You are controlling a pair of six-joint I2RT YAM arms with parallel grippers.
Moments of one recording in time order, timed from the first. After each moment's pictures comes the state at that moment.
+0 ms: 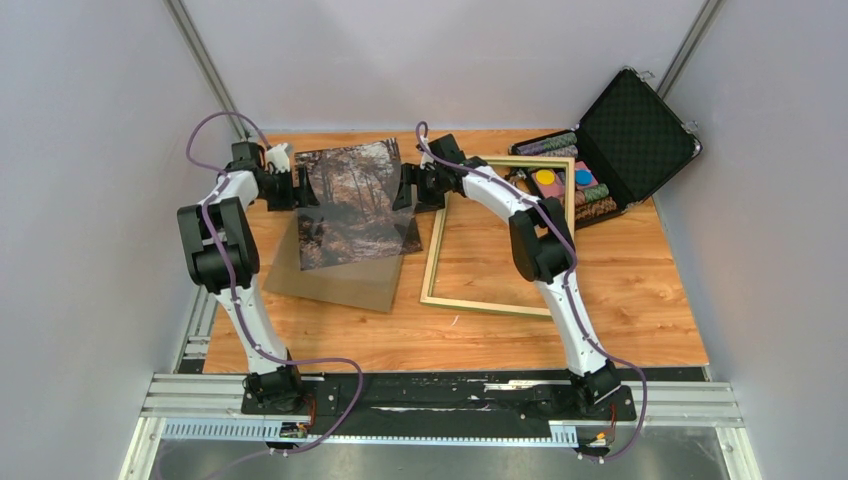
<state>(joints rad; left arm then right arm) 0.24 2.06 1.50 -0.48 0.52 0.13 0.51 2.50 2.13 -0.49 -0.47 0.47</state>
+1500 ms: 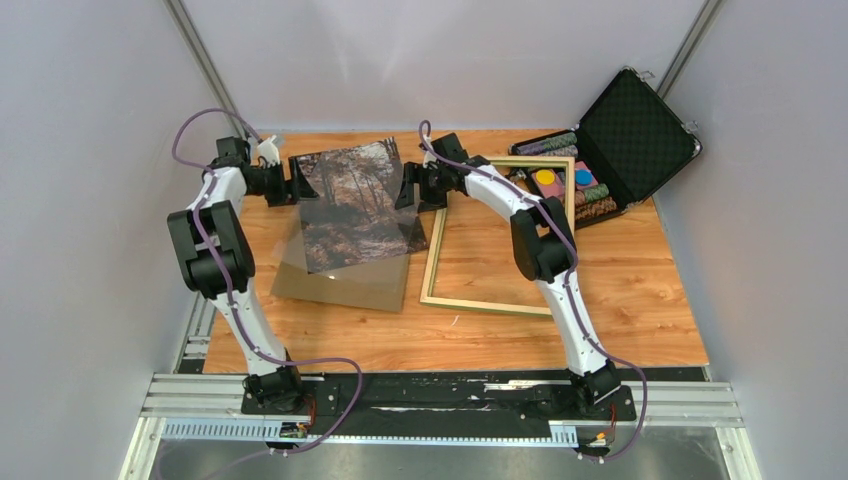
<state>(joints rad) 0.27 2.02 1.55 -0.59 0.75 0.12 0.51 2.50 2.13 -0.49 -0.48 0.47</state>
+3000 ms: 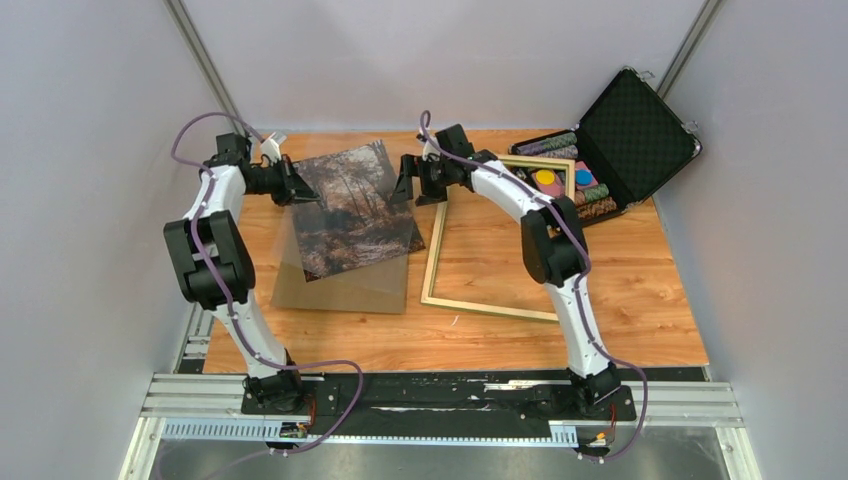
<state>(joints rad) 0.25 1.92 1.53 -0.72 0.90 -0.03 0.51 2.42 2.07 -0.46 -0.59 0.43</state>
